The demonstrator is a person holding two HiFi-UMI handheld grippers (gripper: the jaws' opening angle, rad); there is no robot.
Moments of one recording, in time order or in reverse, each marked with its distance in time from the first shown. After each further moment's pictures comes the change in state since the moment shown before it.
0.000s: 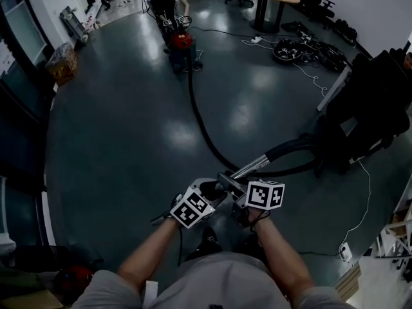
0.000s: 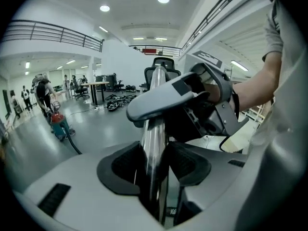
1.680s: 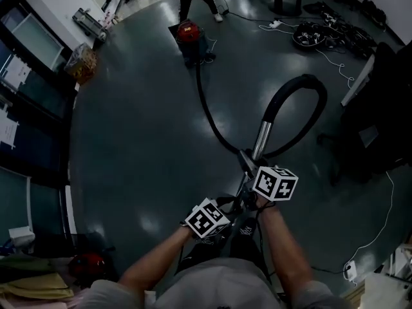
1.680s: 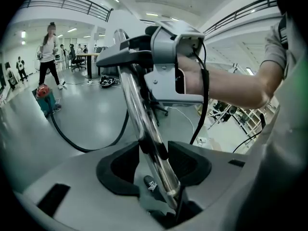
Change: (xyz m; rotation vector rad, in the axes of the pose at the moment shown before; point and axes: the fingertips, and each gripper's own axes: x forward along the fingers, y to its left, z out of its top) left arm 0.205 -0.031 0.084 -0.219 0.228 -0.081; right arm -0.059 -0.197 0.206 -0.054 -0.153 -0.110
